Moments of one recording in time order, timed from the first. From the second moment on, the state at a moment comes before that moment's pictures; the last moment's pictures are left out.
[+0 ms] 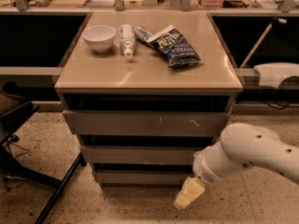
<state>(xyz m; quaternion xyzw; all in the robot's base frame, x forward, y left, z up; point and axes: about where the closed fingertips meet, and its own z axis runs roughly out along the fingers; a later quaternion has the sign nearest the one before) 0.406 -0.126 0.609 -0.49 0.85 0.16 0.15</state>
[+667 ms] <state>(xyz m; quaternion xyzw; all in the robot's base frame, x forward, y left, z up) 0.423 -0.123 0.605 -0.47 0.85 0.16 0.18</state>
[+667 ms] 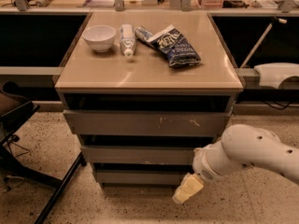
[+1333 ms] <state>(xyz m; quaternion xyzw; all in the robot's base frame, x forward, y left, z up) 0.479 -0.081 0.601 -0.46 0.81 0.18 0.32</state>
